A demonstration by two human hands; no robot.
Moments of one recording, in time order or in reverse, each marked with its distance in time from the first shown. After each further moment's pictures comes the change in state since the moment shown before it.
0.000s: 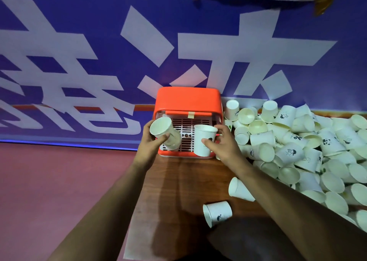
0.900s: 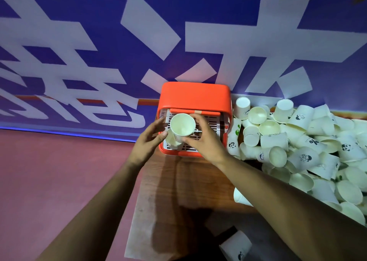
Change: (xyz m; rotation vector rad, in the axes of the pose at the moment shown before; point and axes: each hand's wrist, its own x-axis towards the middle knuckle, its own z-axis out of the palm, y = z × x) left_hand 0.008 0.010 -0.019 0.224 -0.109 0.087; right_hand 0.033 -0.021 0.052 -0.108 -0.174 -0.305
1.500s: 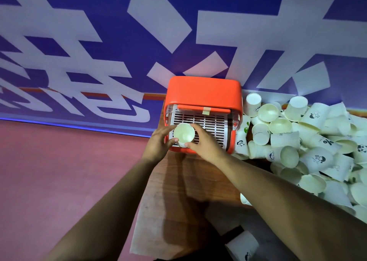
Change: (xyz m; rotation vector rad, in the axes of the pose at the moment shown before) left_hand 0.014 -0.040 0.004 0.564 0.010 0.019; right_hand 0.015 0.031 0.036 -0.195 -0.191 0.160
